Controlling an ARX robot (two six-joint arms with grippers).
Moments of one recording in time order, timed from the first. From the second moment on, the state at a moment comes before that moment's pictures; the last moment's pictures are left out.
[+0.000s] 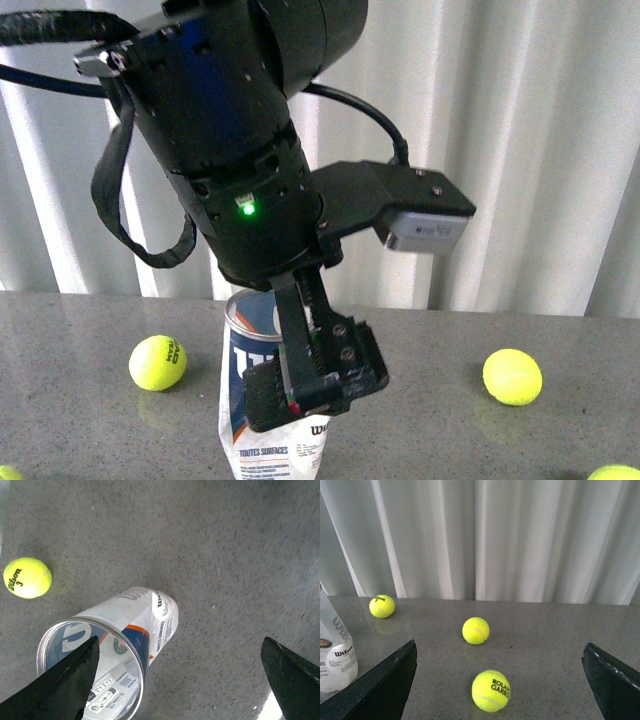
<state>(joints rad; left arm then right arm) -0.52 1.82 1.53 -0.75 0.08 0.83 0.00 0.00 0.00 0.00 0.00 0.00</state>
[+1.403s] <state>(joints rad) -0.16 0.93 0.20 0.72 -0.16 -0.01 0.00 0.00 0.00 0.00 0.00 0.00</state>
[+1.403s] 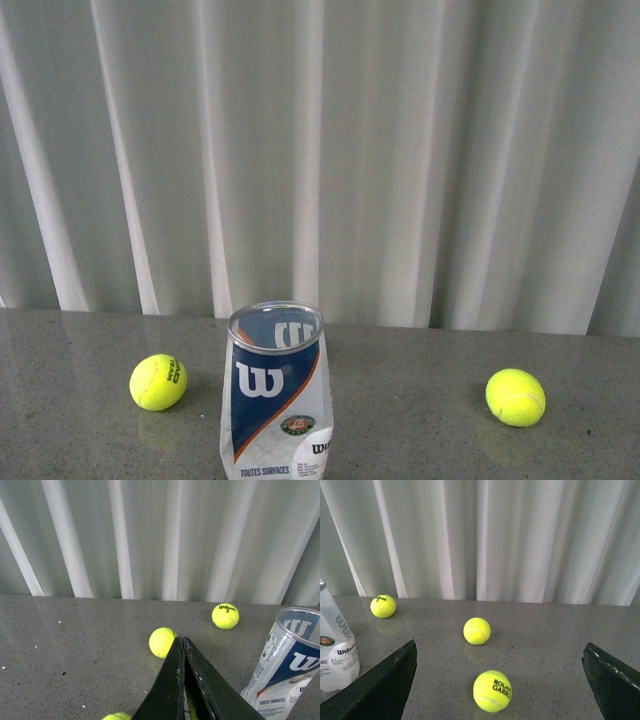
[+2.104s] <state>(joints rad) 0.00 0.56 0.02 0.54 0.00 -0.01 0.00 0.00 0.00 0.00 0.00 0.00</state>
